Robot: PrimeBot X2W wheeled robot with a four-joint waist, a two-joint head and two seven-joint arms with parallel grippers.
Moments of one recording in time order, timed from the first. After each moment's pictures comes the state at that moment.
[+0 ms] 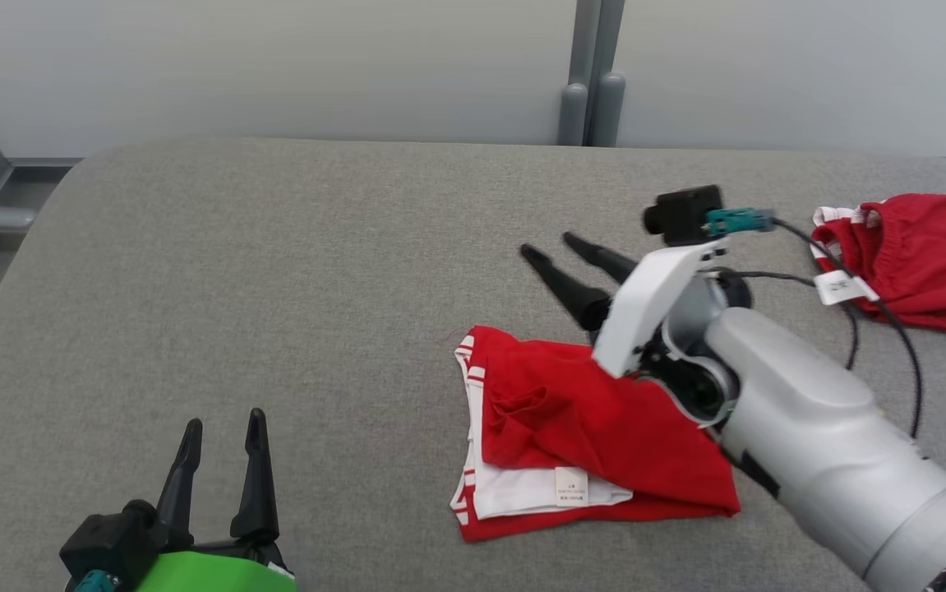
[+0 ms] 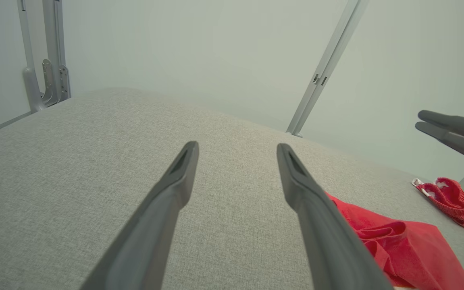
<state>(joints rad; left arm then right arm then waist) 0.13 0.05 -0.17 -0.02 -0.48 0.05 -0.25 -0.68 -0.14 0.88 0.62 0.98 0.12 -0.01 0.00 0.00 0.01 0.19</state>
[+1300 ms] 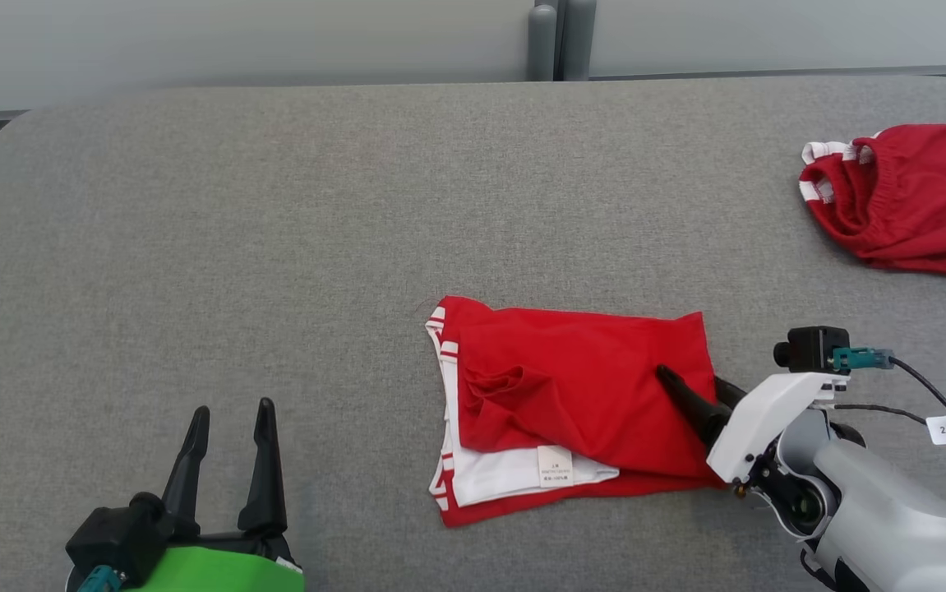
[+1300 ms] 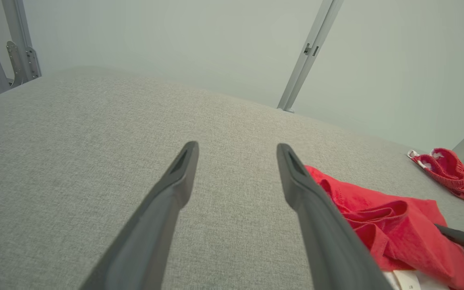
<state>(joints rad) 0.14 0.05 -0.19 -0.06 -0.46 0.06 -0.25 -0.43 -0.32 0.84 0.70 1.14 0.12 -0.07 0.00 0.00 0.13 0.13</state>
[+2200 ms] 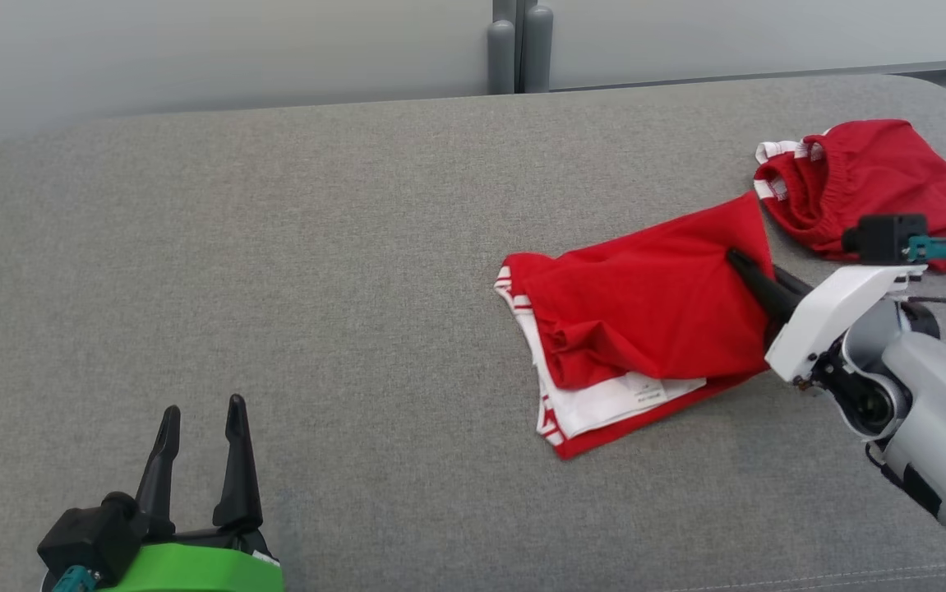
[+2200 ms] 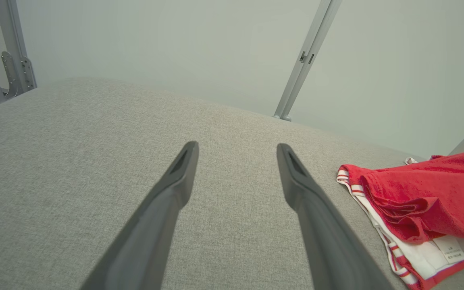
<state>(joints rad) 0.13 0.05 -0.14 -0.05 -0.46 0.06 -0.25 -0.57 -0.45 0.85 0.60 1.12 0.12 -0.08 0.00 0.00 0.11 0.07</state>
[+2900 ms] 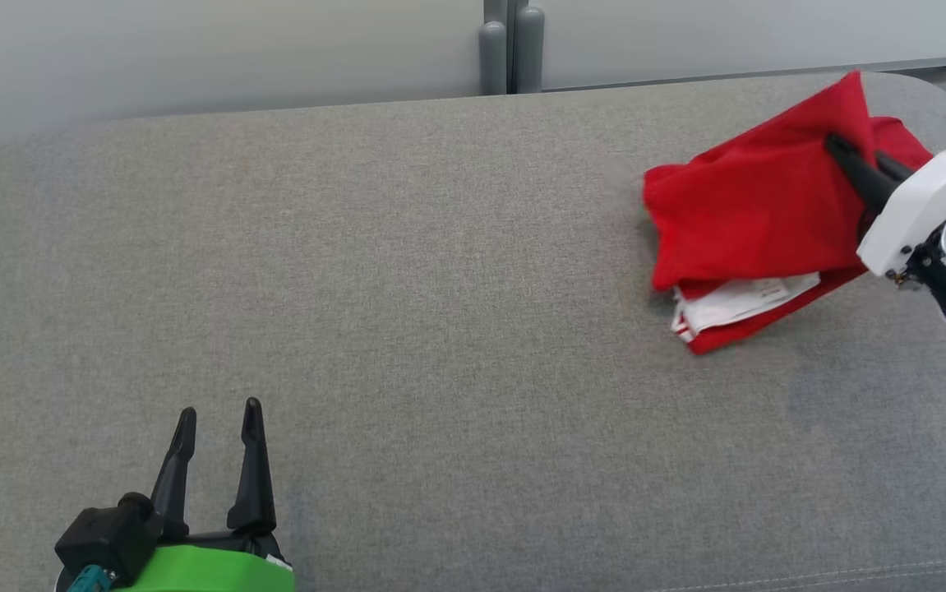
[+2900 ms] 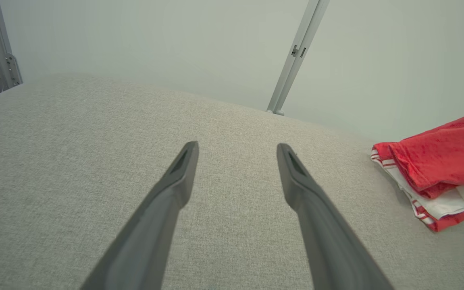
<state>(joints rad) 0.14 0.05 -0.16 -0.05 -0.45 0.06 -0.25 -0.76 -0.58 0.84 0.64 1.06 0.12 -0.02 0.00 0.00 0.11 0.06</state>
